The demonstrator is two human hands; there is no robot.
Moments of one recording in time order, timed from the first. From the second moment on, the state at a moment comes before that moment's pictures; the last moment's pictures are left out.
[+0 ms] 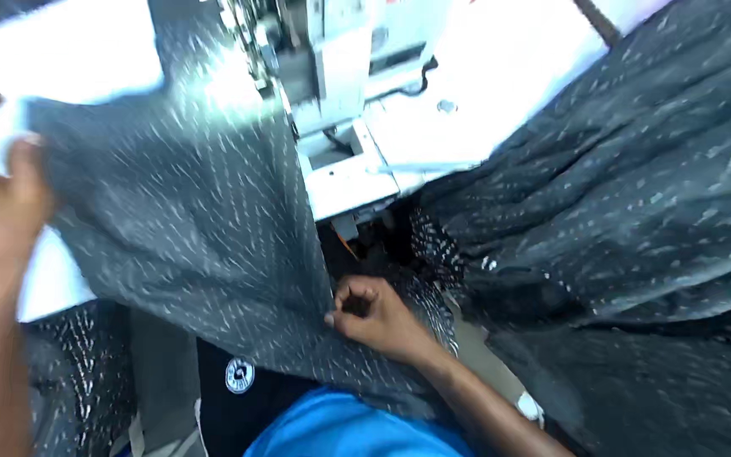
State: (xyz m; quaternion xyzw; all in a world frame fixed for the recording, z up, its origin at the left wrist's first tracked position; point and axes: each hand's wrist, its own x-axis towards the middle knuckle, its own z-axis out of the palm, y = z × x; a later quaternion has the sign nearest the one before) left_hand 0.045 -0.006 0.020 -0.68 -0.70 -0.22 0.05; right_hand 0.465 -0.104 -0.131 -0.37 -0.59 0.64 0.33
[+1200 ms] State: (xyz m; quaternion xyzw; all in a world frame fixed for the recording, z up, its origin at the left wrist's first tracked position) left_hand 0.212 -0.232 -0.132 -0.51 -0.68 -0.41 -0.32; right_hand 0.564 -0.119 -0.095 -0.16 -0.83 0.53 0.01
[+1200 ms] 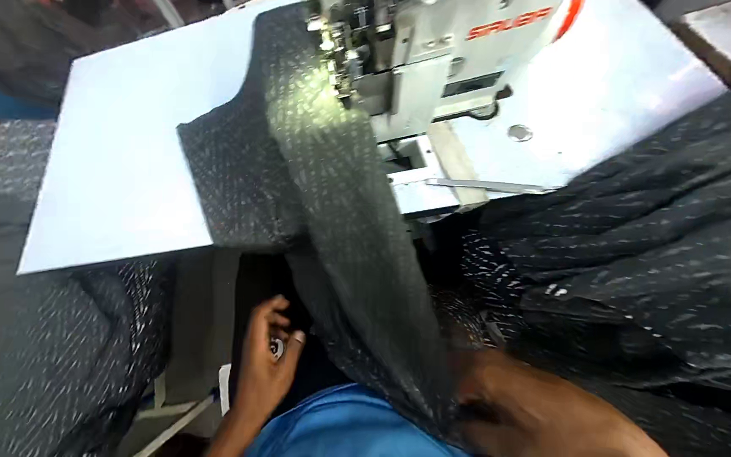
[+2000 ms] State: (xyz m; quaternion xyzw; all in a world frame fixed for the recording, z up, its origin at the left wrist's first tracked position) left_hand 0.350 -0.304 -0.071 -0.84 -0.44 -0.23 -0.20; right_hand 0.598 -0.274 -0.112 -0.27 -0.53 0.75 0.28
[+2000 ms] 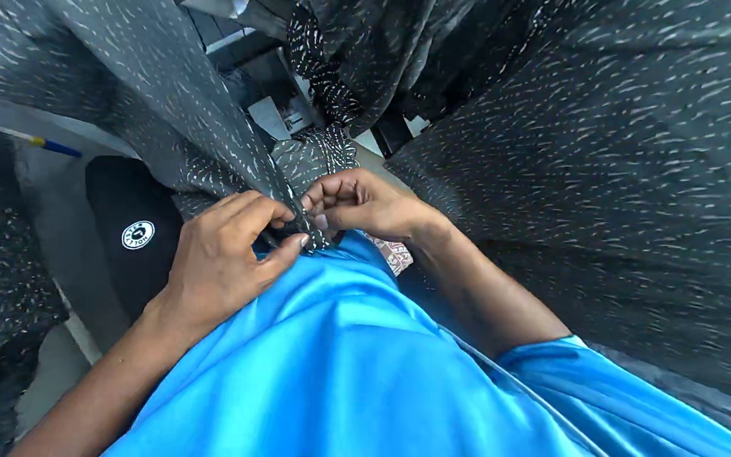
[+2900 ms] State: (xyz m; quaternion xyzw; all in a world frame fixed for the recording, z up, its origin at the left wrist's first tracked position) left_hand 0.360 -0.305 -0.070 -0.83 -0.42 -0.29 -0.23; right_hand 0.596 -0.279 -0.103 -0.30 -0.52 0.73 0.33
